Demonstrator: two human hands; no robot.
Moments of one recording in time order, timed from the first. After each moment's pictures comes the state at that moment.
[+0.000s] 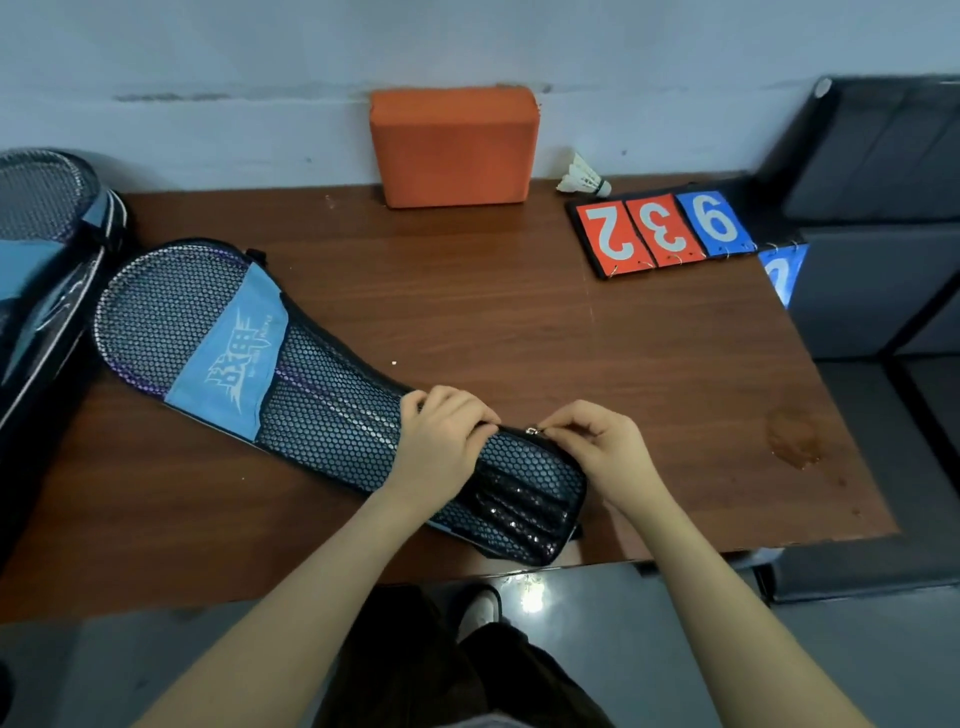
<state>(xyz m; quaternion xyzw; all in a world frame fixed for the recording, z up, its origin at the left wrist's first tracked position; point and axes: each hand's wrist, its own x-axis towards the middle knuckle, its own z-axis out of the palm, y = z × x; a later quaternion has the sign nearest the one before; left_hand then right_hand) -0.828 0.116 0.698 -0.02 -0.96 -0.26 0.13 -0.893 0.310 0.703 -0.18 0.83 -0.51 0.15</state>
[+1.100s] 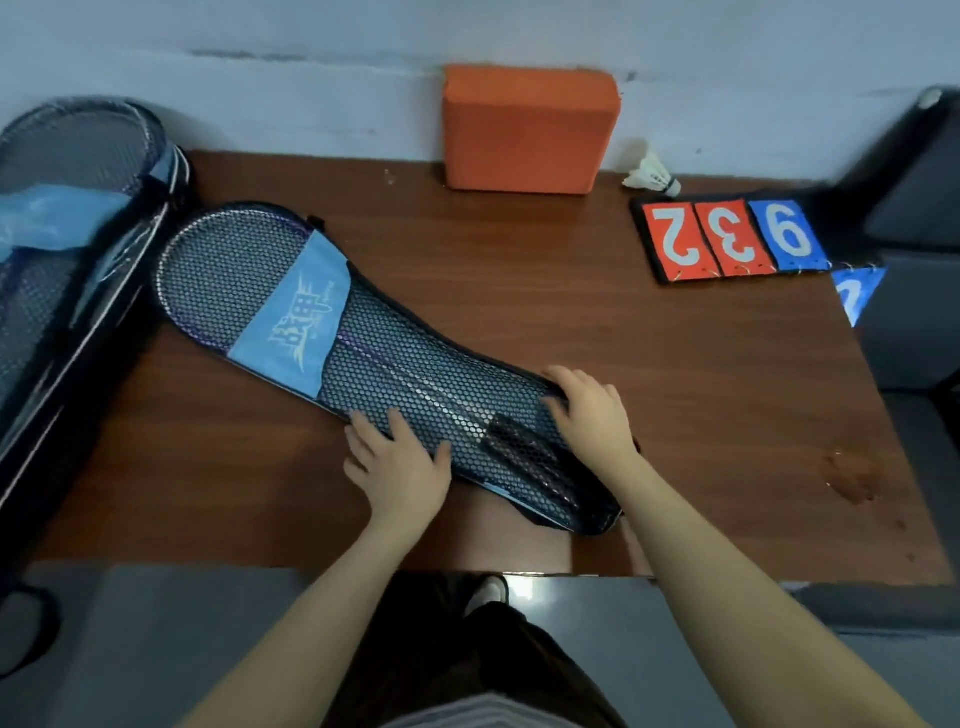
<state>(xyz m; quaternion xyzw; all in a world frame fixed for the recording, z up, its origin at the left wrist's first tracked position) -0.789 0.080 0.663 0.41 -0.87 -0.24 -0.09 -0.927 0.242 0.662 -0.26 0.94 -0.18 0.11</state>
